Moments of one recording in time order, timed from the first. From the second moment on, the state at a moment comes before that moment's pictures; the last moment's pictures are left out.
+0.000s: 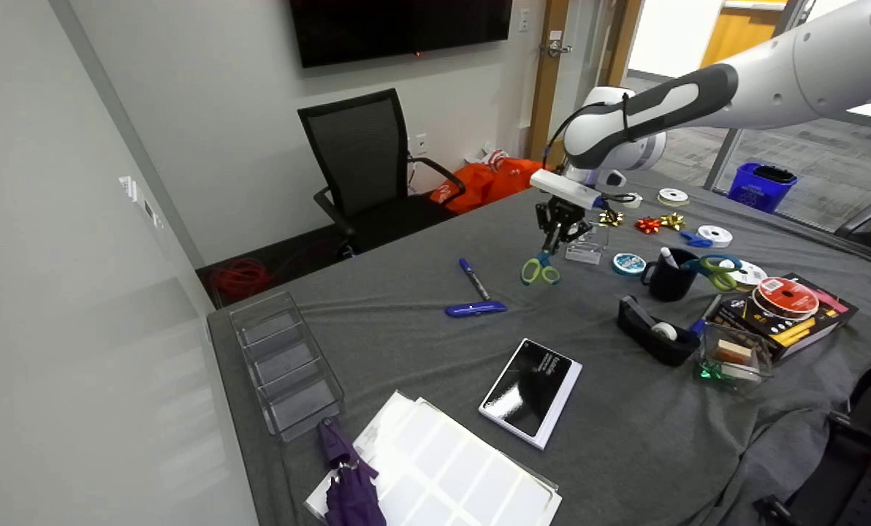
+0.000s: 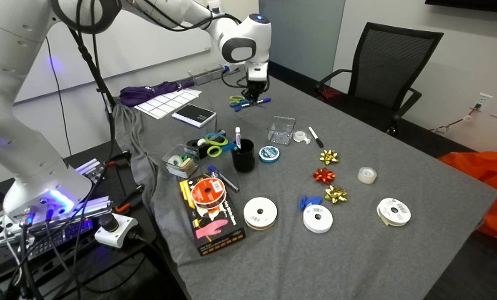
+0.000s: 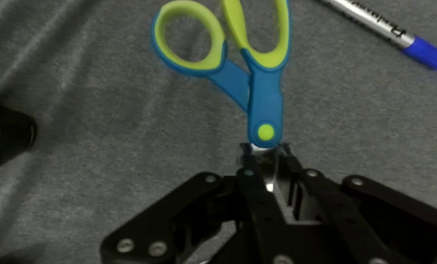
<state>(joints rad) -0.05 0.83 -0.03 -1.37 0.30 2.22 1.08</state>
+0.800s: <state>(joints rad) -0.09 0.87 -0.03 -1.40 0.31 2.22 0.95</state>
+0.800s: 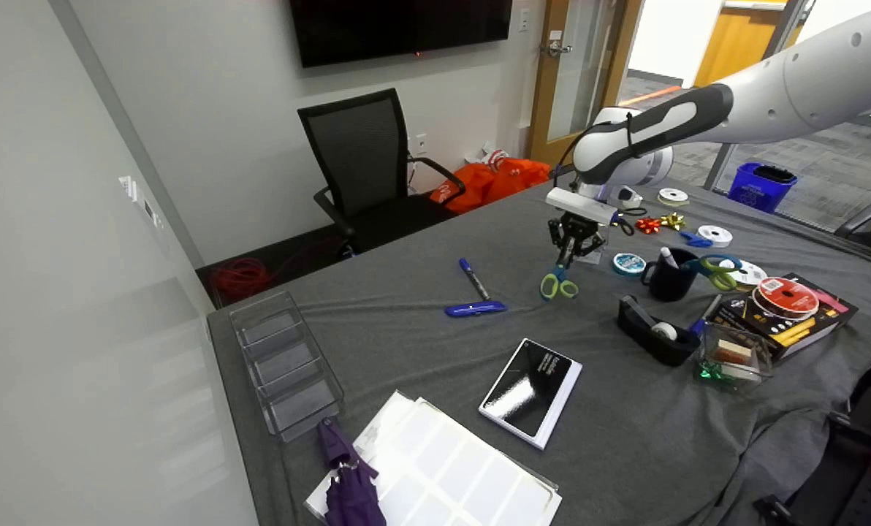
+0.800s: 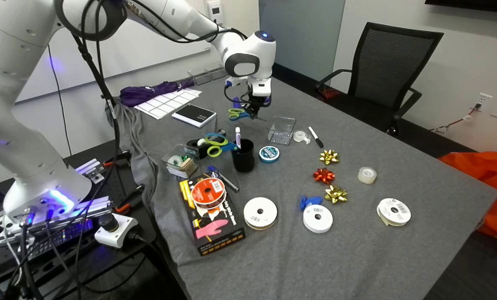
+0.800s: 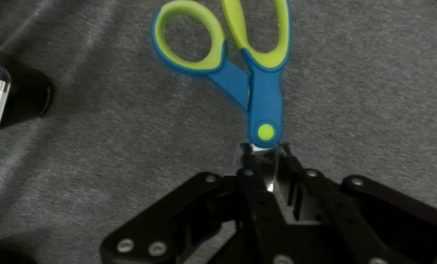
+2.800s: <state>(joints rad) -0.03 0.88 -0.07 -1.44 0.27 2.34 0.92</state>
